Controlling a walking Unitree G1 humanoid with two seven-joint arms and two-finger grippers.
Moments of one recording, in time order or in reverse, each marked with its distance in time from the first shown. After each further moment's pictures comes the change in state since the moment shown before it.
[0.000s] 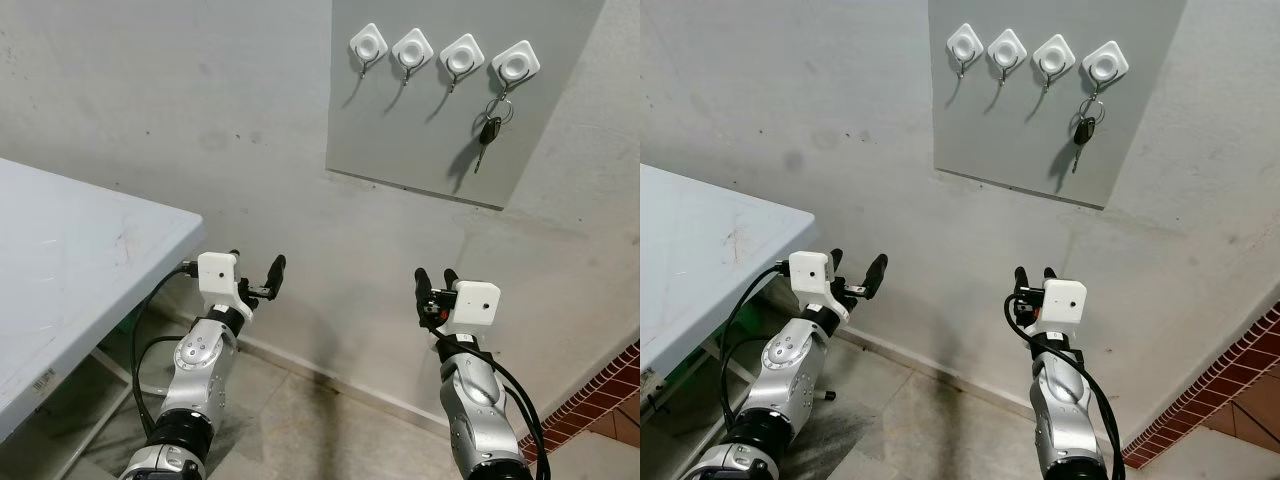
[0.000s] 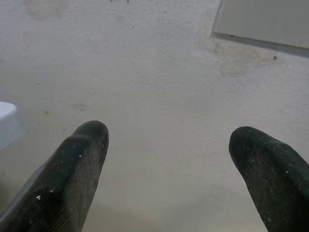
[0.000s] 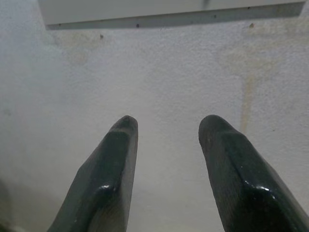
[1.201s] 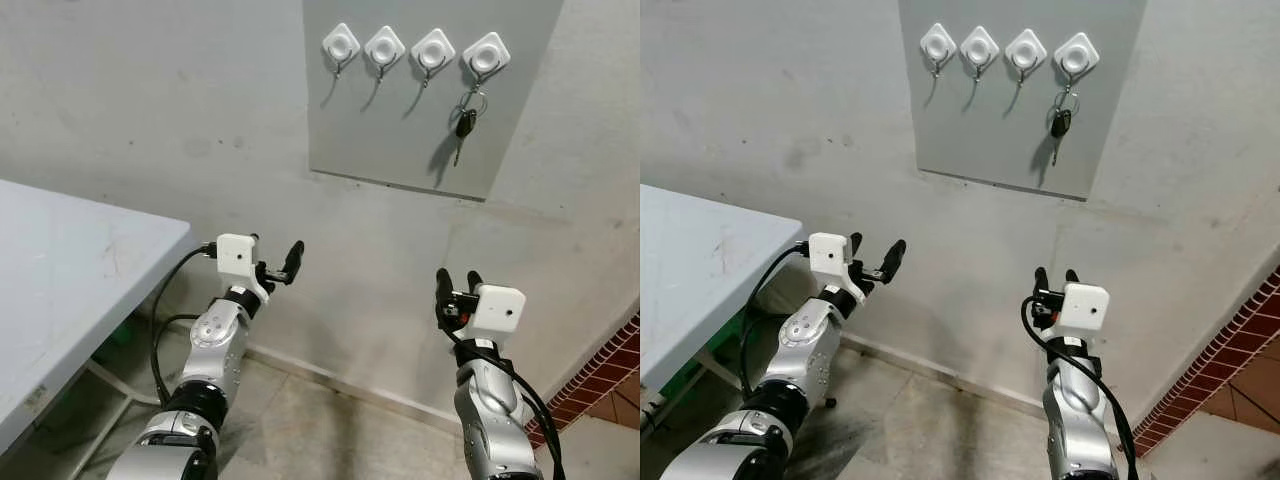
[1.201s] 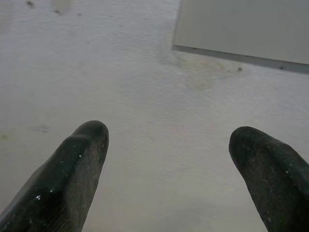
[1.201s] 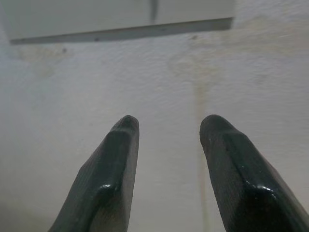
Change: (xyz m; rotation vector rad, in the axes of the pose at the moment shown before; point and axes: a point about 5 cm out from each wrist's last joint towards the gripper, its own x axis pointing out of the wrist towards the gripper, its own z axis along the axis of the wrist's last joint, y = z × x) left arm 0.020 -0.012 0.011 -0.001 -0.026 -0.052; right arm -0.005 -0.010 0.006 -0.008 -0.018 -0.047
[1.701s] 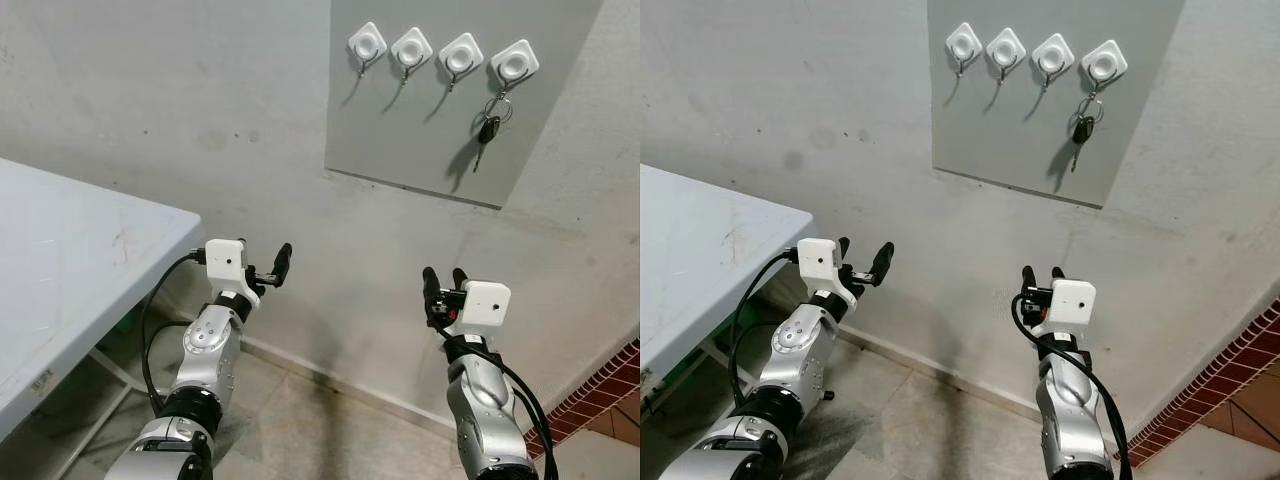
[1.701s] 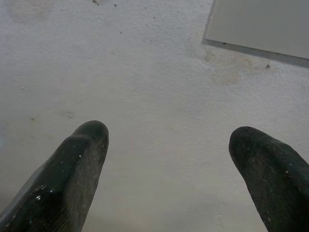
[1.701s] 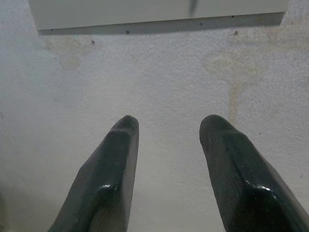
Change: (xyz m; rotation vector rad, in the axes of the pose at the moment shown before) left arm -0.005 0.003 -0.006 -0.011 0.010 0.036; right arm 0.003 0.006 -0.002 0.007 0.016 0.034
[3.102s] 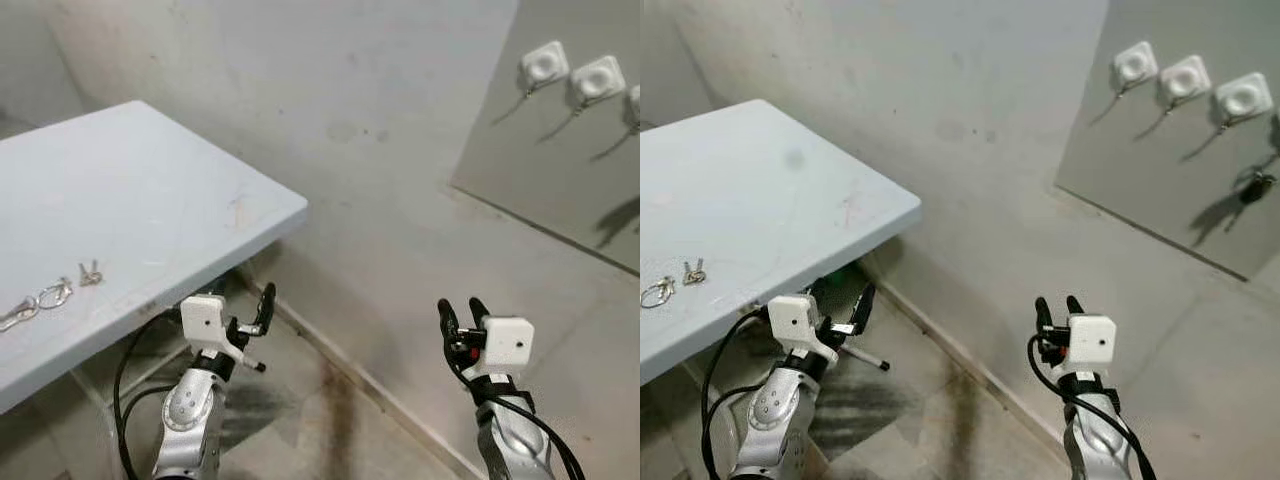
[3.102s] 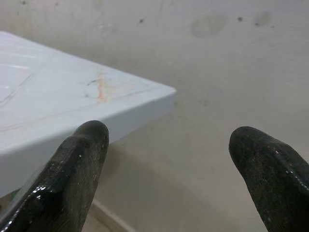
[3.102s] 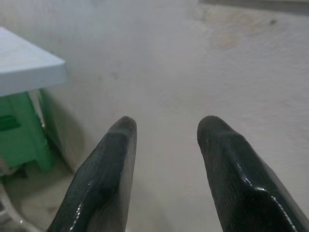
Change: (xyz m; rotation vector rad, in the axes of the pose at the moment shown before) left arm -0.073 0.001 -0.026 0.024 -0.053 0.056; right arm -0.050 -0.026 -0.010 -0.078 0.057 0.048
